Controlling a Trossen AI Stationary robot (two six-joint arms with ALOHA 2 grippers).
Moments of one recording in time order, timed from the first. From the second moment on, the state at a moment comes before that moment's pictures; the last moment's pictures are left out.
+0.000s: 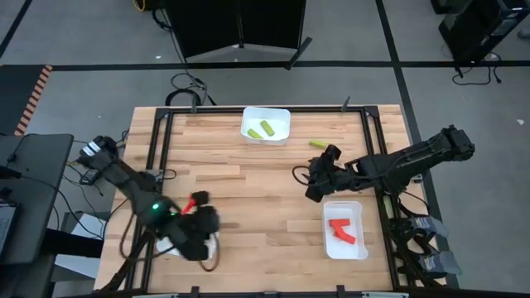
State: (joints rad) left arm -0.69 1.47 1.35 -1.01 -0.44 -0.63; right arm 0.25 1.27 0.95 -0.64 0.63 0.46
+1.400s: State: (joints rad) left arm -0.98 1.45 1.46 -1.07 -1.10 -0.83; right arm -0.51 1.58 0.95 -0.72 0.17 0.06
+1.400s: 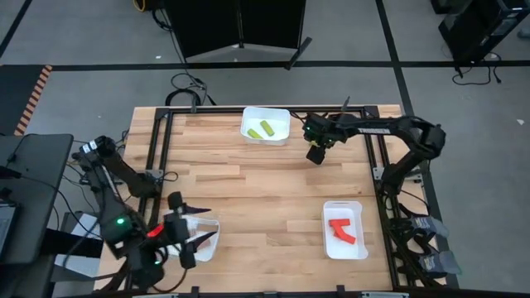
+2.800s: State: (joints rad) left arm -1.11 1.01 1.08 -1.50 -1.49 -1.52; right arm -0.51 1.73 1.15 -0.12 0.04 0.00
